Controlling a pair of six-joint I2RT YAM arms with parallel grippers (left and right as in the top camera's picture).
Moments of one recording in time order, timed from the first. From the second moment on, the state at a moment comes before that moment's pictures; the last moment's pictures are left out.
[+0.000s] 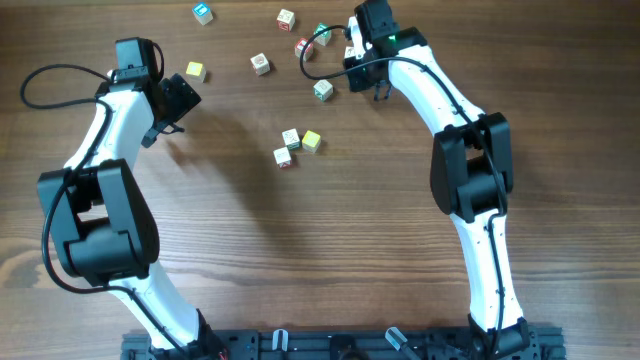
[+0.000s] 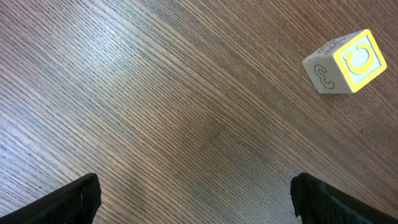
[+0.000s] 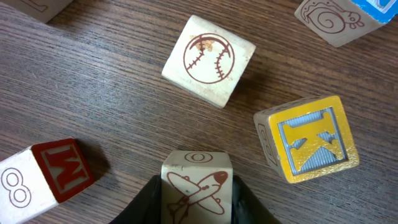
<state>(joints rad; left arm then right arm) 0.15 2.00 1.43 -0.60 -0.08 -0.58 0.34 2.51 2.15 -0.78 -0.04 0.03</state>
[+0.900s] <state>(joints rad) 0.15 2.00 1.43 -0.60 -0.08 -0.58 0.55 2.09 1.77 -1.46 -0.32 0.02</state>
